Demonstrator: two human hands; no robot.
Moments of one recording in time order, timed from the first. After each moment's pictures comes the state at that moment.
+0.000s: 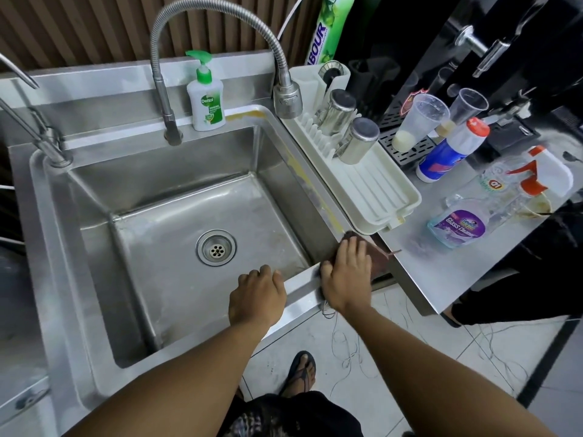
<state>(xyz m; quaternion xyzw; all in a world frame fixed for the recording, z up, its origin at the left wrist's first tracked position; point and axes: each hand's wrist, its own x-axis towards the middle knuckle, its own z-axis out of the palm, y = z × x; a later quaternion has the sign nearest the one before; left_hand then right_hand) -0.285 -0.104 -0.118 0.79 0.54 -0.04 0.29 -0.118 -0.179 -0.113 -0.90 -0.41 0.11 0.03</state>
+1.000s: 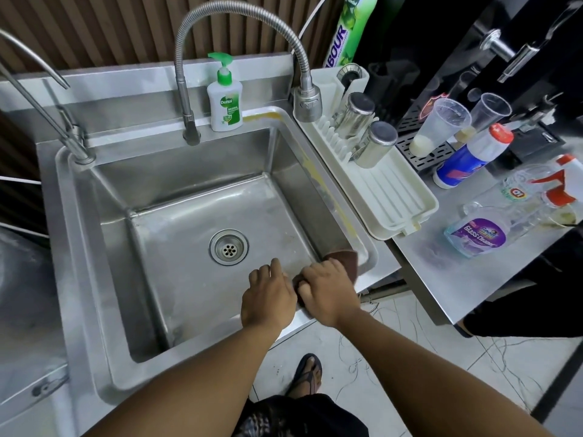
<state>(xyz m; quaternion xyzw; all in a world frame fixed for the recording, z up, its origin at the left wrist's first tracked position) -0.287 -0.104 -0.117 0.78 0.55 -0.01 0.30 -0.154 -0.163 -0.106 -0.77 -0.63 0.11 0.04</state>
